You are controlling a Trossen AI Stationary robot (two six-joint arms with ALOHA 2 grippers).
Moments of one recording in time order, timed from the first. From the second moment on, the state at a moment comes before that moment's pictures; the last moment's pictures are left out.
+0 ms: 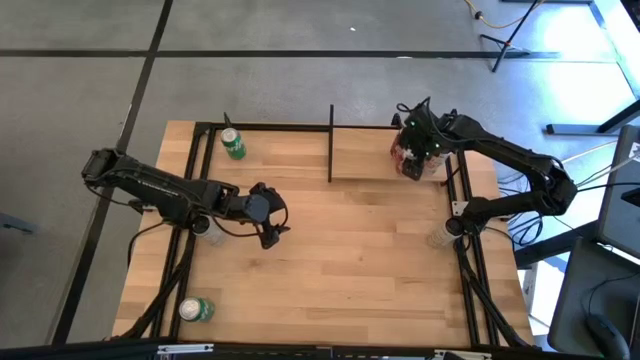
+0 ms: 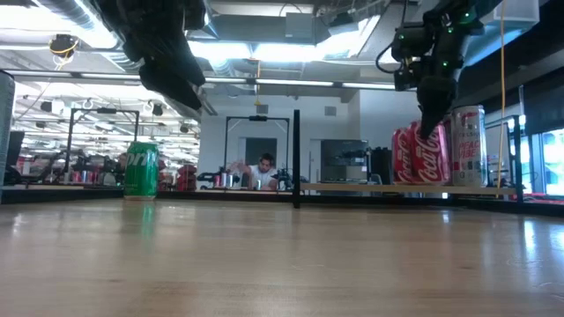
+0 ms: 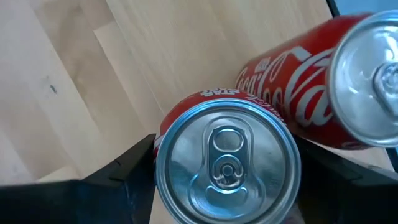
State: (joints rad) left arm -0.18 1.23 0.83 -0.42 -0.28 -0.49; right arm -0.70 1.27 1.05 -0.99 -0.02 -0.28
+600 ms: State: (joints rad) left arm -0.18 1.23 0.83 -0.42 -0.28 -0.49; right arm -0.69 1.27 1.06 -0.98 0.05 -0.27
